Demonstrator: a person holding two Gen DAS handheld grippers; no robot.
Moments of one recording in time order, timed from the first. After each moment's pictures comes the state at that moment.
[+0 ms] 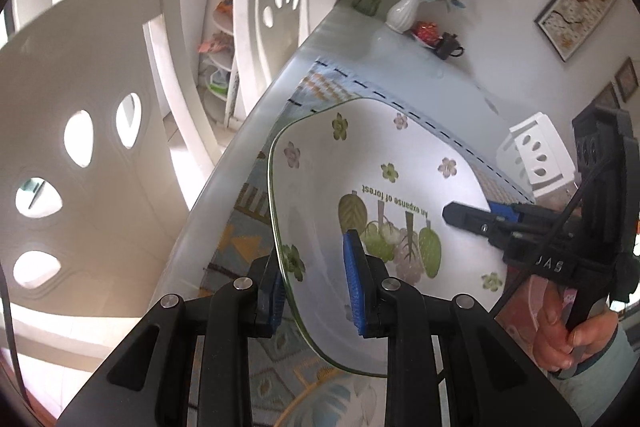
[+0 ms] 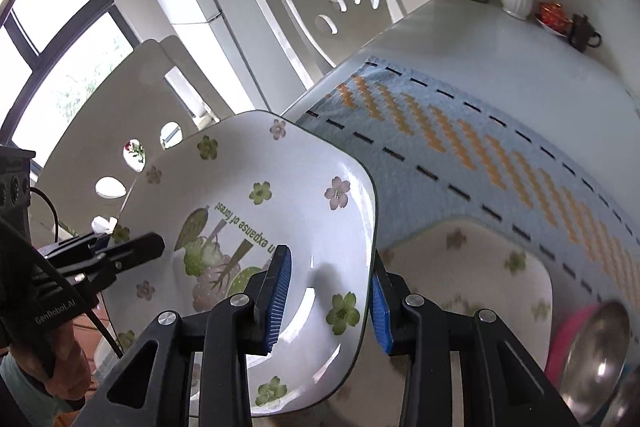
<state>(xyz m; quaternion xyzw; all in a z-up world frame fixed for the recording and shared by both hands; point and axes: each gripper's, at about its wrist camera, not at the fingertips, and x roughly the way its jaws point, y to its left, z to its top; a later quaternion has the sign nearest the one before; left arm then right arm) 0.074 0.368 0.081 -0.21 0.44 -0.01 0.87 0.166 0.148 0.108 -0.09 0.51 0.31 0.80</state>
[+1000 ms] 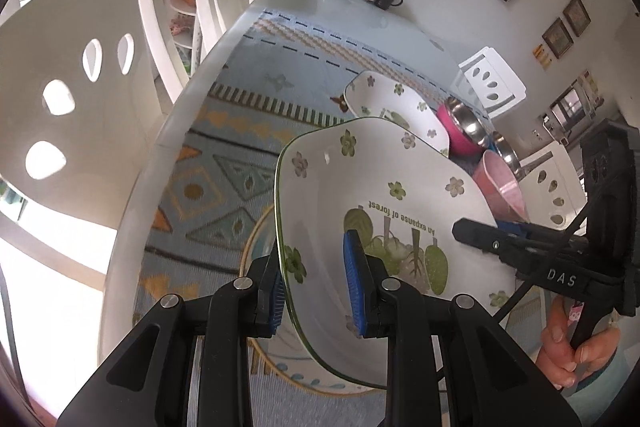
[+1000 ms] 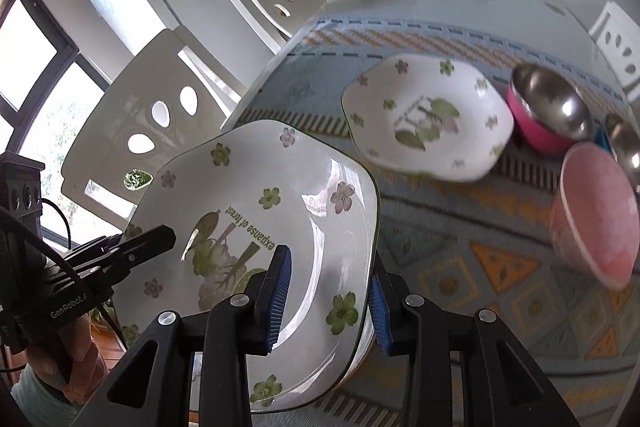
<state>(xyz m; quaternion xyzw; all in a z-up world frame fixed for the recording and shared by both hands) -0.051 0.329 0.074 -0.17 0.47 -0.10 0.86 -0.012 0.082 0.106 0.01 0.54 0.21 0.82</state>
